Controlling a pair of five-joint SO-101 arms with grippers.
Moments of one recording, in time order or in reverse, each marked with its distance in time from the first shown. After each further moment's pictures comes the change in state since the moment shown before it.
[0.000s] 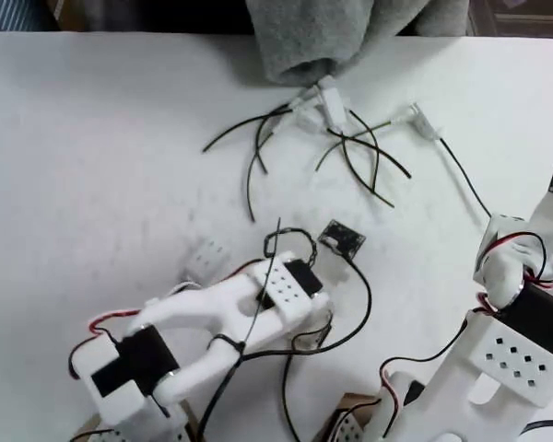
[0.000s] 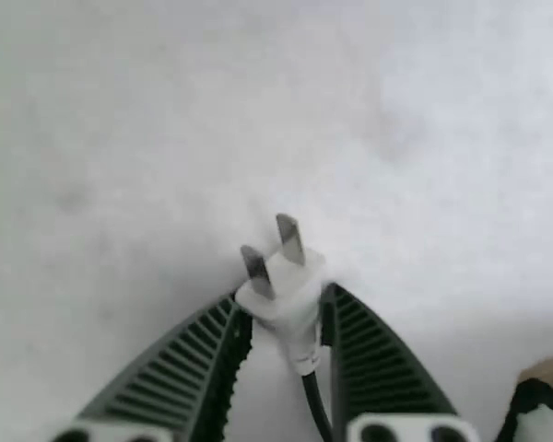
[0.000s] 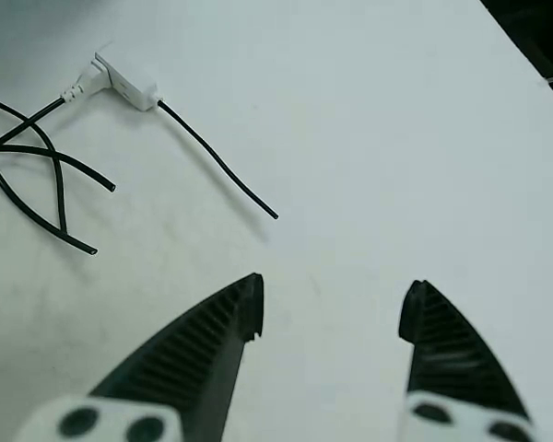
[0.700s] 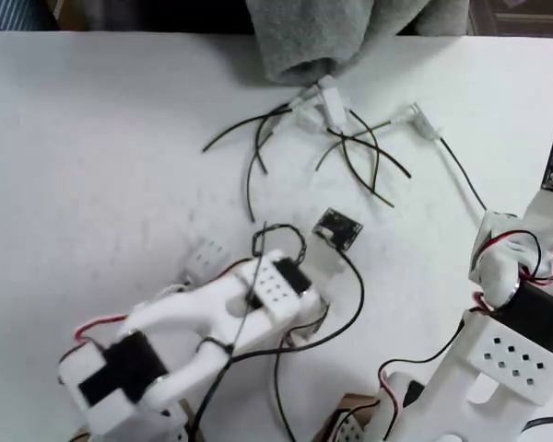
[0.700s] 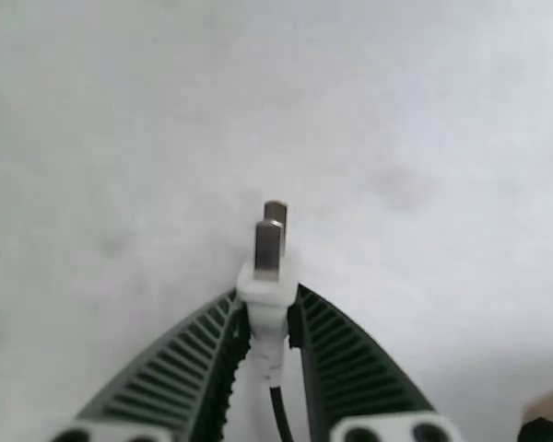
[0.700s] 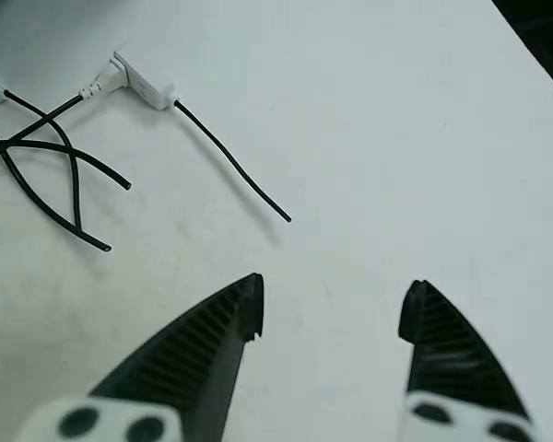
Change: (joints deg) left arm -0.8 -7.2 6.2 -8.1 -1.8; right arm -1.9 0.0 0.0 0.0 0.1
